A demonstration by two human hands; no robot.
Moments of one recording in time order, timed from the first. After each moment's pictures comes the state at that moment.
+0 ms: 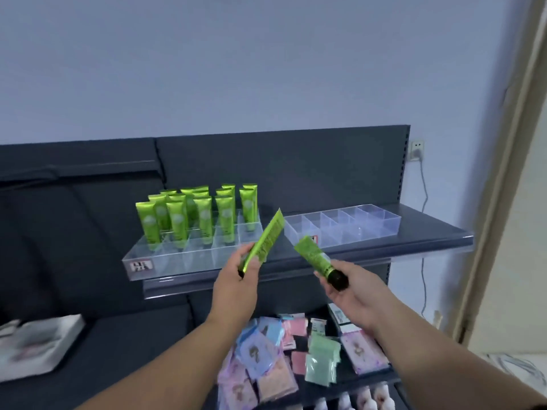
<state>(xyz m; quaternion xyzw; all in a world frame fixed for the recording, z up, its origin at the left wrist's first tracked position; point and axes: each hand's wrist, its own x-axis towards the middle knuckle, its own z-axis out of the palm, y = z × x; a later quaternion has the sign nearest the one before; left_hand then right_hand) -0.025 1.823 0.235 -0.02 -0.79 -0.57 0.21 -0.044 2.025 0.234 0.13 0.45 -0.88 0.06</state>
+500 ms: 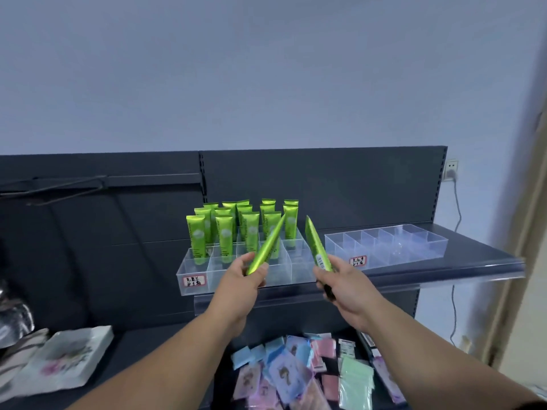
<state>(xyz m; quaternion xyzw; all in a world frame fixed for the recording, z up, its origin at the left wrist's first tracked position) -0.039 1.706 0.271 0.01 -0.72 -0.69 0.08 -0.066 1.894 0.262 -0.03 0.71 -0.70 0.01</state>
